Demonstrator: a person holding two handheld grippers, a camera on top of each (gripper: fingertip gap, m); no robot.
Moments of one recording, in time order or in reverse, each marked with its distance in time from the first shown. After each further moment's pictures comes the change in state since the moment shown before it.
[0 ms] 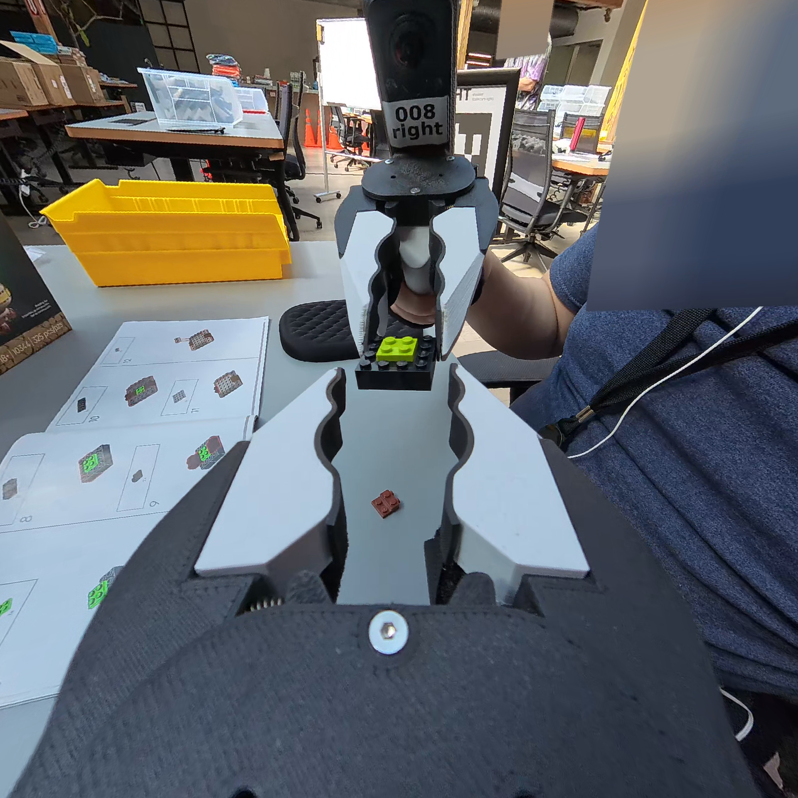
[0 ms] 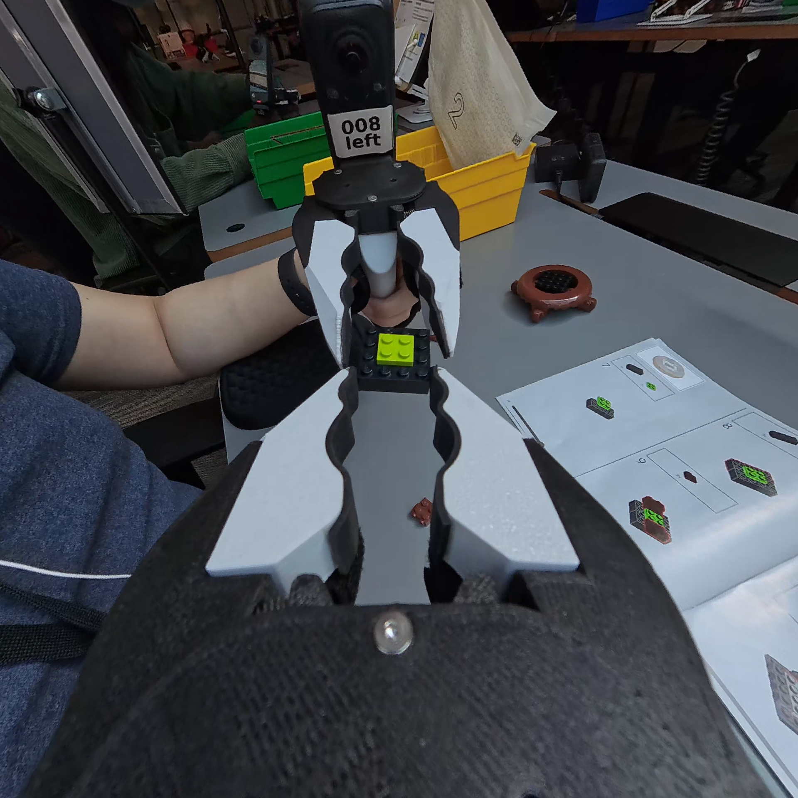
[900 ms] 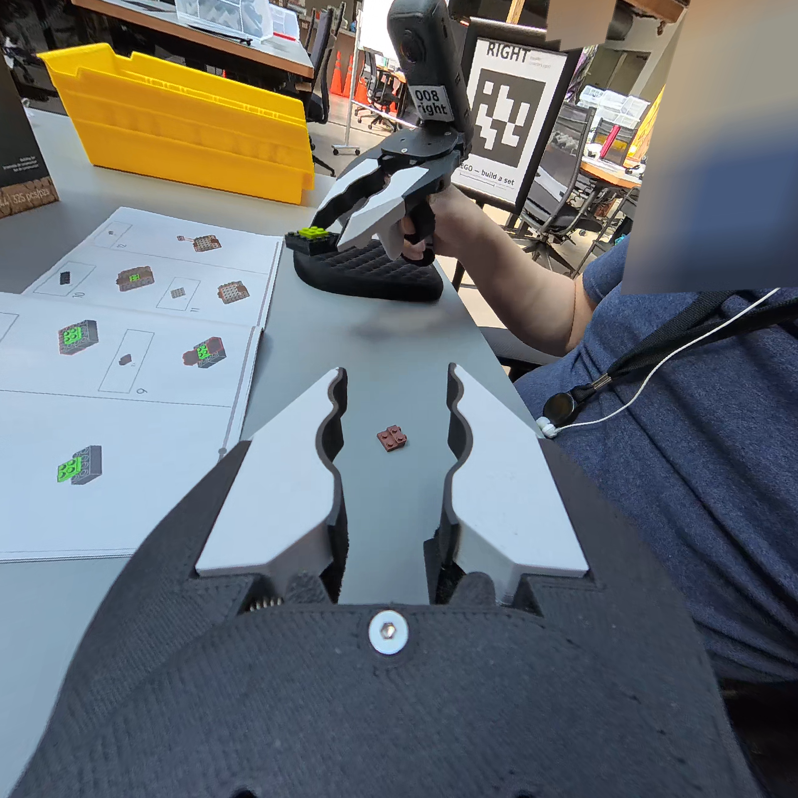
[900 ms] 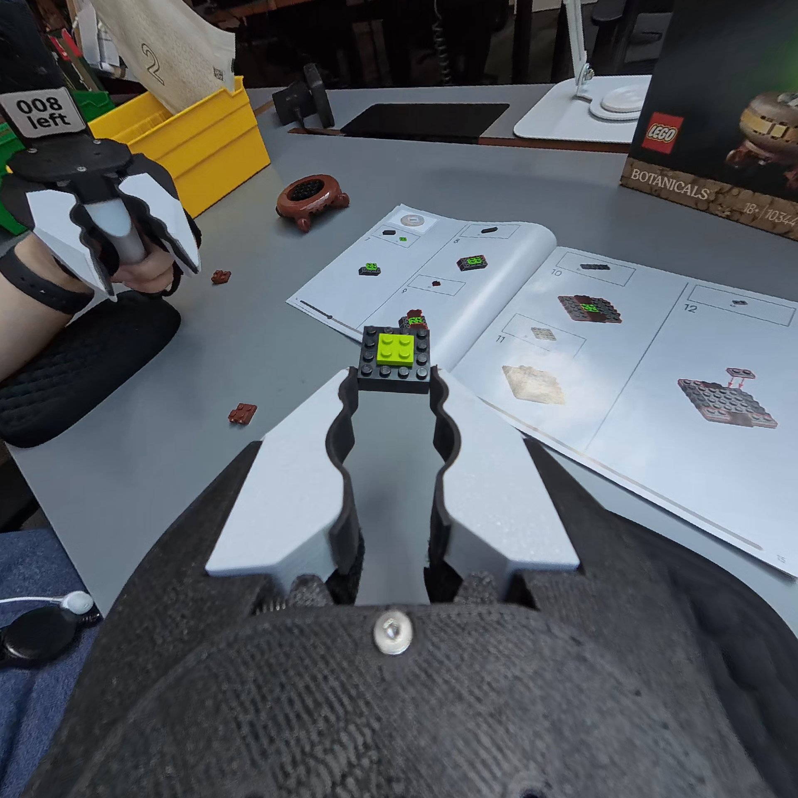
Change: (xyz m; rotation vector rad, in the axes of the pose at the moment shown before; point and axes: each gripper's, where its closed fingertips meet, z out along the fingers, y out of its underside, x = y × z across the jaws) left arm -0.020 0.049 -0.013 -0.060 -0.049 -0.190; right arm 0.116 0.085 -0.096 -0.017 0.454 0.242
